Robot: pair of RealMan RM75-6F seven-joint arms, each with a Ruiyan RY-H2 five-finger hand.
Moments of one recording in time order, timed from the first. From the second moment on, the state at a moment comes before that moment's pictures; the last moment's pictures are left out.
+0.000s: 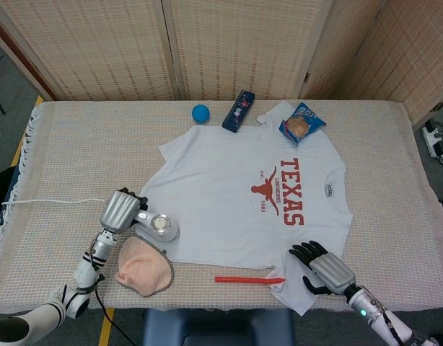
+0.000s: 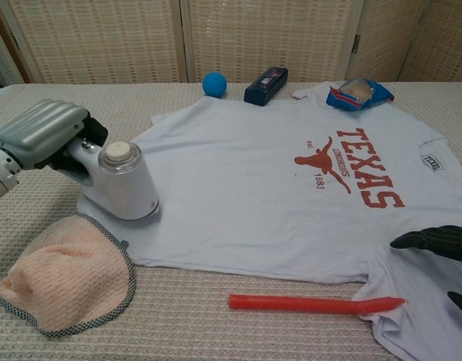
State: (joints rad) left arm -0.63 -1.85 -0.05 -0.70 1.55 1.35 -0.06; right arm 0.38 -1.32 -0.19 -1.46 -1.64 1.02 0.08
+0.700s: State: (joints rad) left arm -0.54 -1.87 -0.02 -0.45 1.53 1.32 -0.16; right arm 0.39 -1.33 -0.18 -1.47 -1.65 1.01 0.07
